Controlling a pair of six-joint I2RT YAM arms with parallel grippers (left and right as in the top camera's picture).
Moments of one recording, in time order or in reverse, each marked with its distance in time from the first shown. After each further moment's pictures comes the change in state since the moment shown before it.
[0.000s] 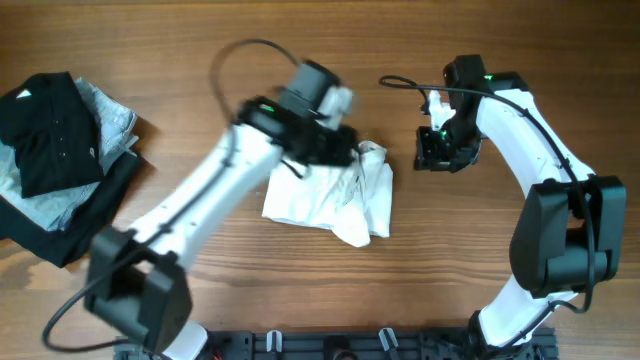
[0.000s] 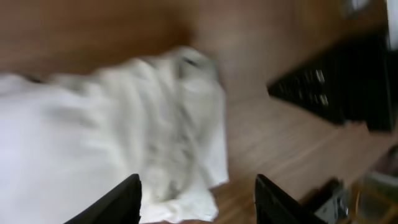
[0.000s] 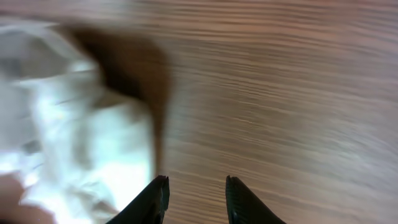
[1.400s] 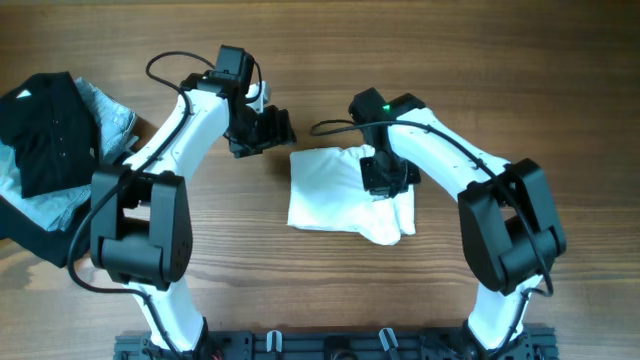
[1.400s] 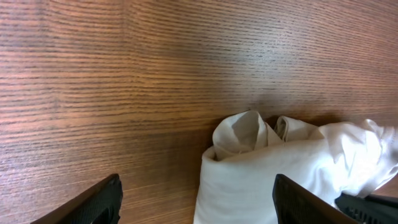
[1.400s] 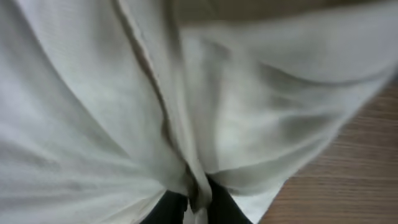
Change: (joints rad) left arm 0.307 0.238 -0.007 -0.014 -0.014 0.035; right arm 0.364 0.103 -0.005 -0.014 0.317 0.349
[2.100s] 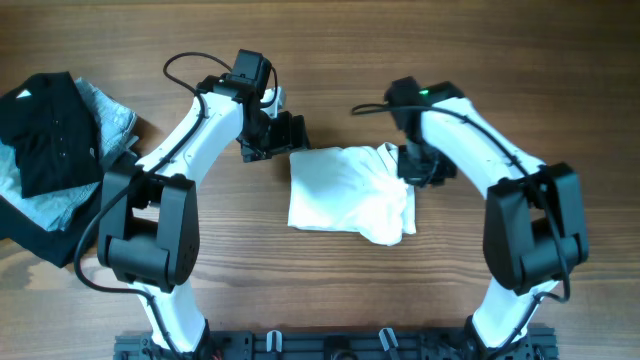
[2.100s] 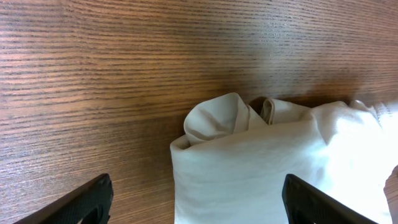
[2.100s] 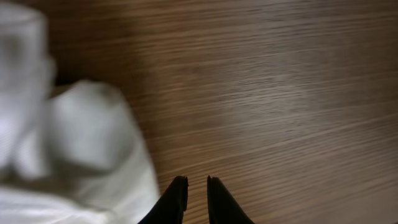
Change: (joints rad) left arm -0.060 0.002 -0.002 -0.011 0.000 0.001; right arm -0.156 -0.043 -0.001 -0.087 0.172 0.082
